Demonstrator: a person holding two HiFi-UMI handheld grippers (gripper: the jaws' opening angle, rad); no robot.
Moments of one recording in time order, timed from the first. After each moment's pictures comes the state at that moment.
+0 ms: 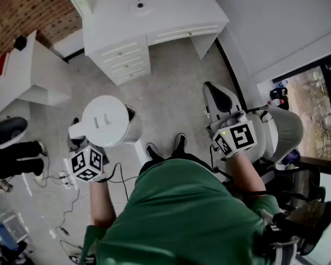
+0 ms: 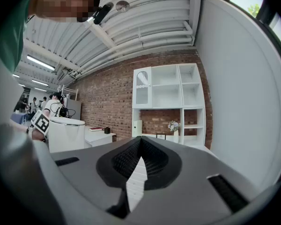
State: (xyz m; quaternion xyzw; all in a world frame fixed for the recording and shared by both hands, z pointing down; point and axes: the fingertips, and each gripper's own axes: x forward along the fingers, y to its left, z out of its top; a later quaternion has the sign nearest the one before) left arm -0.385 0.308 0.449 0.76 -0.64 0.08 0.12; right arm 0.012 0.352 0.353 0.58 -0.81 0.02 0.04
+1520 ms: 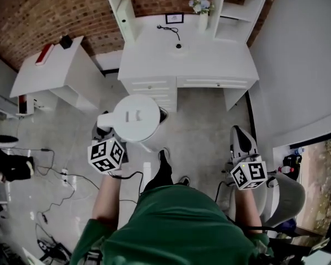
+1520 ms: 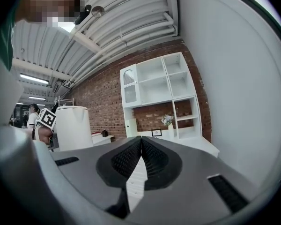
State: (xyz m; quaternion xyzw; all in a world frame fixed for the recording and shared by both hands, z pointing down) left arm -0.262 0.234 0.396 0.73 -0.67 0.03 0.11; right arm 0.158 0.299 0.381 0.57 -0.82 0.08 0.01
